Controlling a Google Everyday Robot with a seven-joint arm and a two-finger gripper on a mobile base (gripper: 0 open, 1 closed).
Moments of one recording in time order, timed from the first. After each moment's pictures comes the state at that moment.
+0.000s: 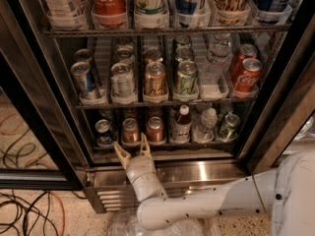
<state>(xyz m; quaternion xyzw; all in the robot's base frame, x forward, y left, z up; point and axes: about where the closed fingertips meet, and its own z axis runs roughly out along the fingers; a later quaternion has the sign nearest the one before) 0.590 0.086 0.616 -0.12 0.66 0.14 0.73</state>
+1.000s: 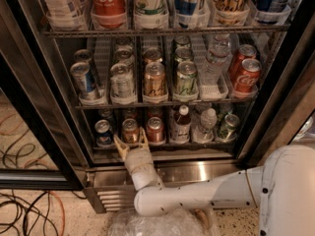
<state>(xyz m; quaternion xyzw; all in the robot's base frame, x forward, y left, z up) 0.627 0.093 0.607 -0.12 0.66 0.13 0.73</state>
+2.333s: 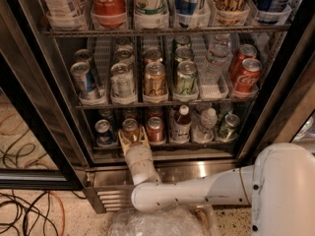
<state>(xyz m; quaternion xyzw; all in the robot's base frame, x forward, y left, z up) 0.649 0.086 0.602 -0.10 0.66 0.11 0.74</state>
